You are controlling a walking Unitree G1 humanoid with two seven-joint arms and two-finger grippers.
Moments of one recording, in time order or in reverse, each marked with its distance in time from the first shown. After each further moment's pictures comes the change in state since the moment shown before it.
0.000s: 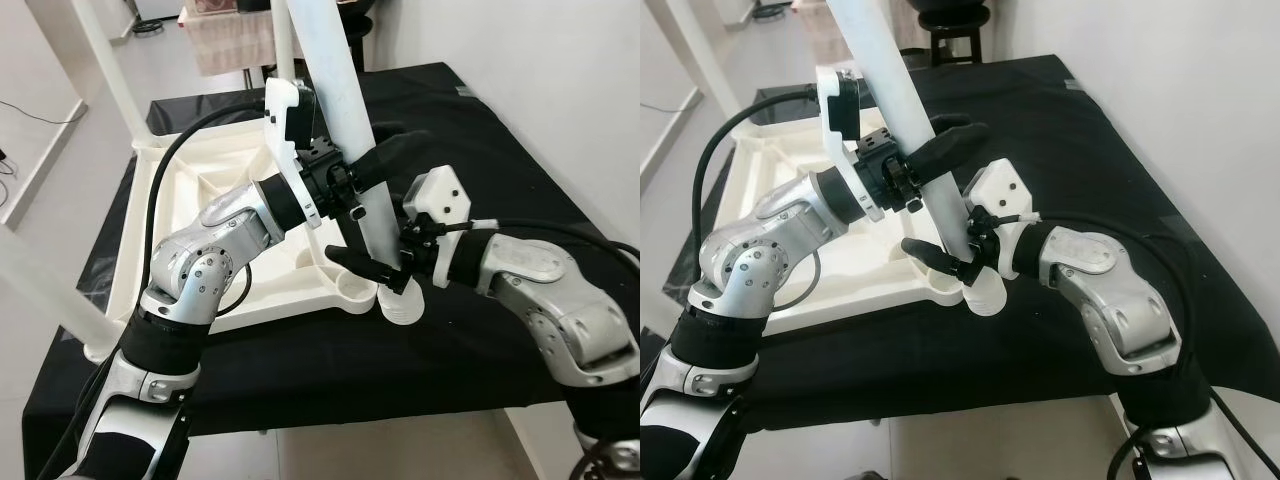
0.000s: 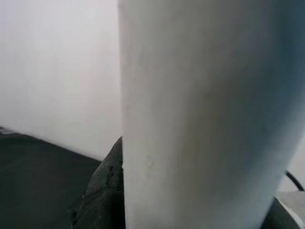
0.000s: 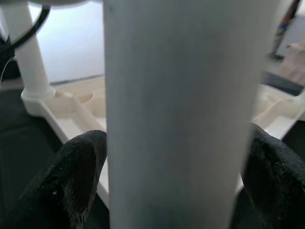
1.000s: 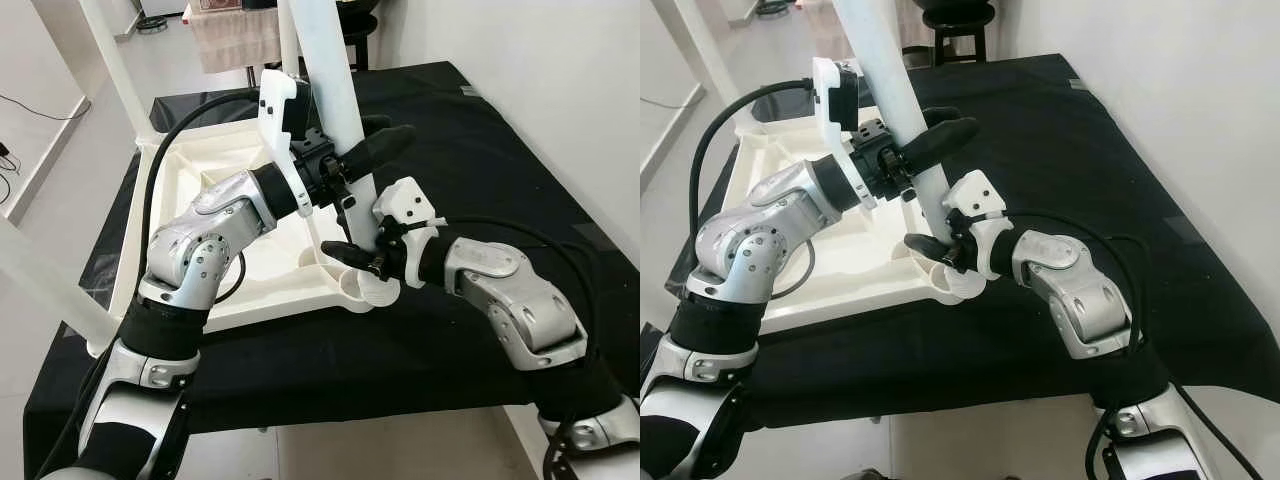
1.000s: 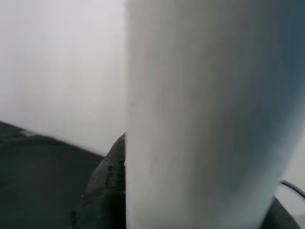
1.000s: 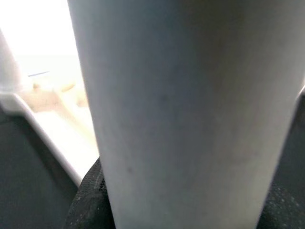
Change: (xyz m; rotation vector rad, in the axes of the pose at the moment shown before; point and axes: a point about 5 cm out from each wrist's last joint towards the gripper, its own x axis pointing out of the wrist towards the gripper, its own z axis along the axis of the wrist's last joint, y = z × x) left arm 0.004 0.011 0.006 0.032 -0.034 0.033; right arm 0.019 -0.007 -0.022 0.086 0.040 -0.072
